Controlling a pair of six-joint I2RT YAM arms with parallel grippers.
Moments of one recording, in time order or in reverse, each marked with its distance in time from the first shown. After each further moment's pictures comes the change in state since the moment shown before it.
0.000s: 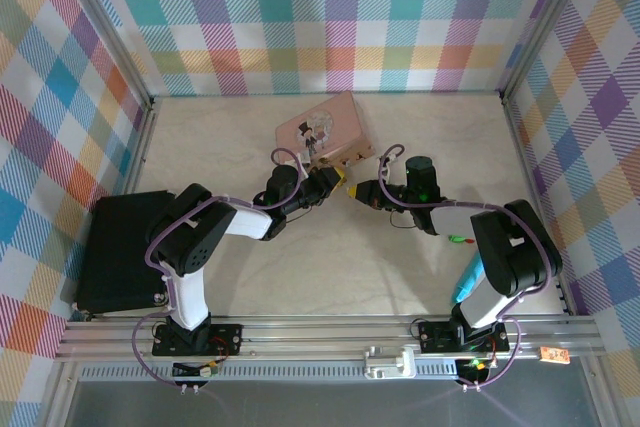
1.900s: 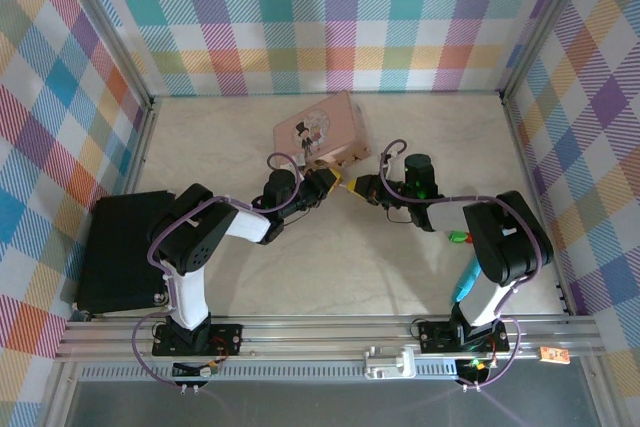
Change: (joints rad) left arm 0.000 0.010 -0.043 0.071 -0.042 -0.049; right arm 0.002 0.076 0.026 0.116 0.021 0.235
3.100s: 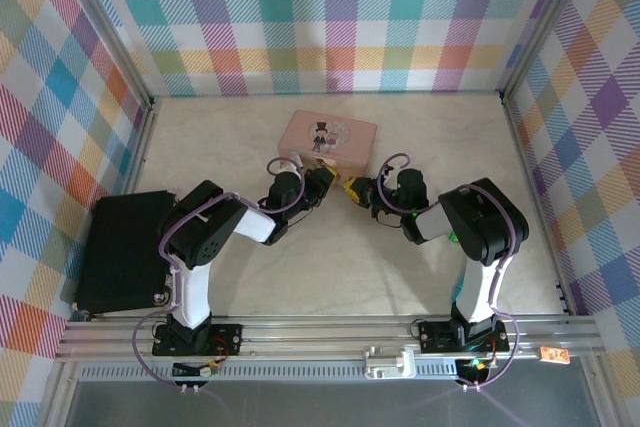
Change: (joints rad) left arm -0.017 0.072 0.023 0.030 -0.139 -0.052; right arm 0.059 0.175 -0.073 0.388 0.177 0.509
